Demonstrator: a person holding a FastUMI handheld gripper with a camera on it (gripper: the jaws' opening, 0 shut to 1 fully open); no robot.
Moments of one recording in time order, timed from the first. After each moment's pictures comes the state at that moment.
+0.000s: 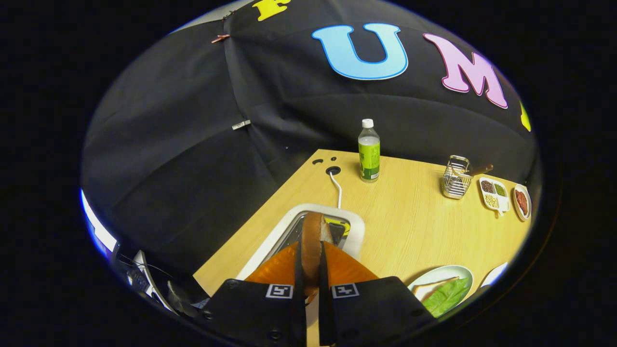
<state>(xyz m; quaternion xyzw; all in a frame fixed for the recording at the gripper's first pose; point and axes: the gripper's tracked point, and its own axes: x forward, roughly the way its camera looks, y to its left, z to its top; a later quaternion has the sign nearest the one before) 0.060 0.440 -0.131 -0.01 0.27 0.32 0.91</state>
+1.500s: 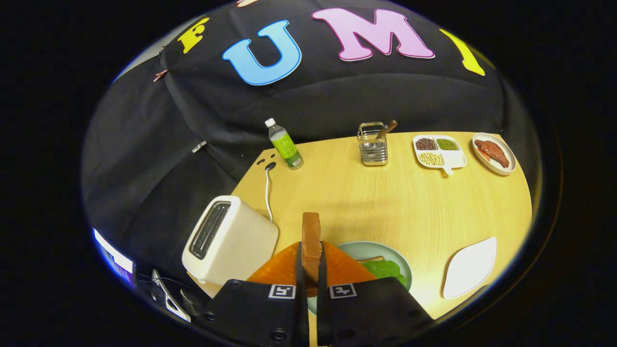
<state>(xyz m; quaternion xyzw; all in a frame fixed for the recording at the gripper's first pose) 0.092 0.220 -0.169 0.07 0.34 0.24 0.91</state>
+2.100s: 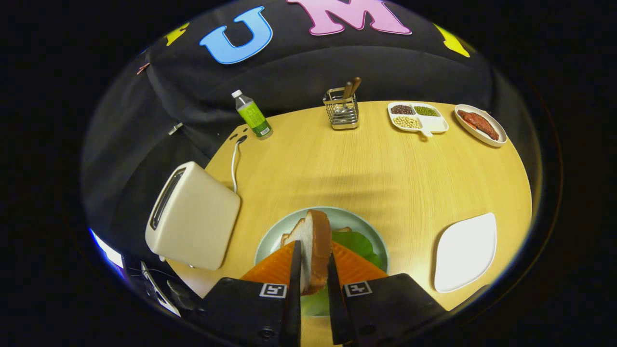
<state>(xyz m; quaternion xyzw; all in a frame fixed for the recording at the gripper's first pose) 0.089 0.164 -0.239 0.05 0.39 0.20 0.89</state>
